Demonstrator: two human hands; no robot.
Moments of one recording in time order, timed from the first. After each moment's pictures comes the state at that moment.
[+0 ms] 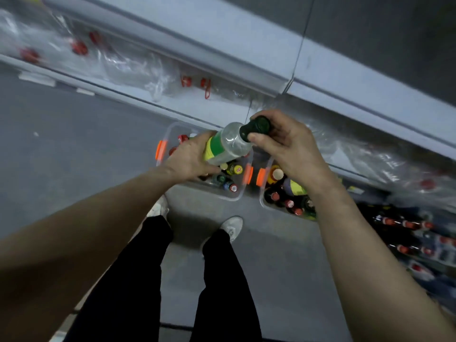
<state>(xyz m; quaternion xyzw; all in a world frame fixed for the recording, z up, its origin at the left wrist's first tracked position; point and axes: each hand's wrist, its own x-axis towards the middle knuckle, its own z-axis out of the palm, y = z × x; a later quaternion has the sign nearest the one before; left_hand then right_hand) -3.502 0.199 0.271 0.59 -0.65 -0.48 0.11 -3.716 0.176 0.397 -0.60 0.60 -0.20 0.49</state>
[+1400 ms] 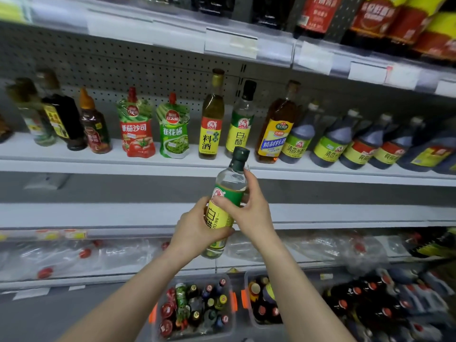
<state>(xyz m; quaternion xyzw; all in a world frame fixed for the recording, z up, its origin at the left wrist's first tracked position) -3.501 0.176 0.654 0.51 -0.68 -0.42 0.31 -3.638 0.201 0.703 -0.50 0.64 -0.48 0.33</state>
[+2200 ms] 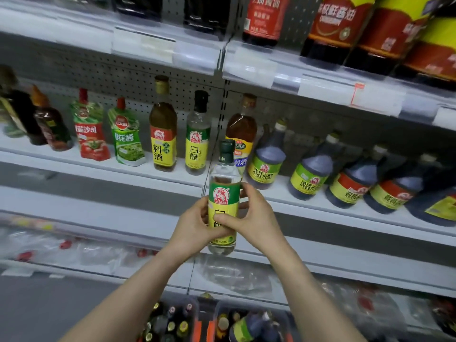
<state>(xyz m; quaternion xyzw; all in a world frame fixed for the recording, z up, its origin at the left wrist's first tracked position) -3.697 0.145 0.663 0.47 -0.59 -0.50 0.42 -3.854 0.154 0.721 -0.65 0.62 -0.32 0.29</state>
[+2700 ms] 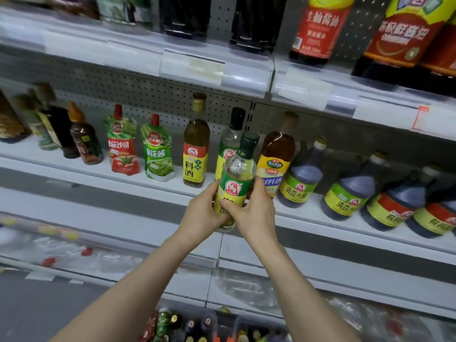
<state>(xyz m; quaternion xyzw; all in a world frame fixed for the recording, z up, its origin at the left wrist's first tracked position) -3.641 0.080 0.686 0.53 -0.65 -0.36 0.41 -3.770 0.092 0.718 -0.61 0.65 -0.40 0.21</state>
